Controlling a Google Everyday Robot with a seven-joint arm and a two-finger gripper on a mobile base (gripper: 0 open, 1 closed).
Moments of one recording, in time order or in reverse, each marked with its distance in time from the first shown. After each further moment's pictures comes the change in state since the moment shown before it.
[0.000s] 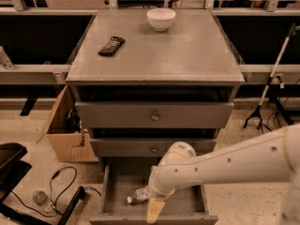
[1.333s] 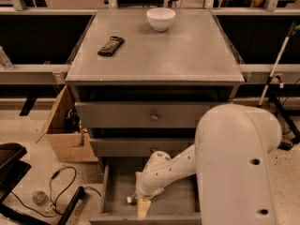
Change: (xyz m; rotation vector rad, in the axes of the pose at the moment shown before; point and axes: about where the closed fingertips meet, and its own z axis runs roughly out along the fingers) arm -0.024 -0.025 0.159 -0.061 -0.046 -0.179
